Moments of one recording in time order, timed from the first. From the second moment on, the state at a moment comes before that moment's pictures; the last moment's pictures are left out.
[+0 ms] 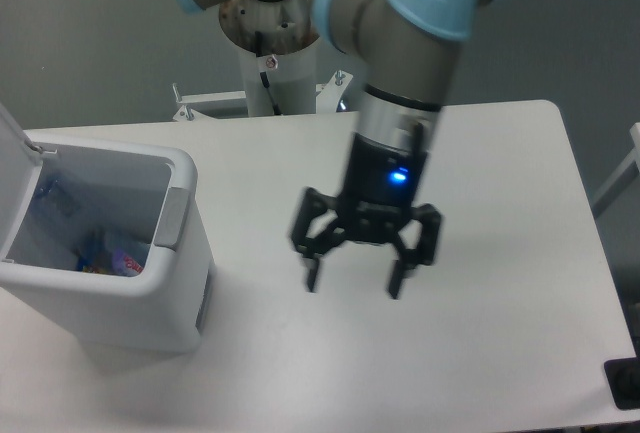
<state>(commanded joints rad) 2.64 -1.91 -1.49 -0.88 1.10 0.41</state>
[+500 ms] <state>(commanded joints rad) 2.69 -1.99 -1.41 -1.10 1.46 0.85</state>
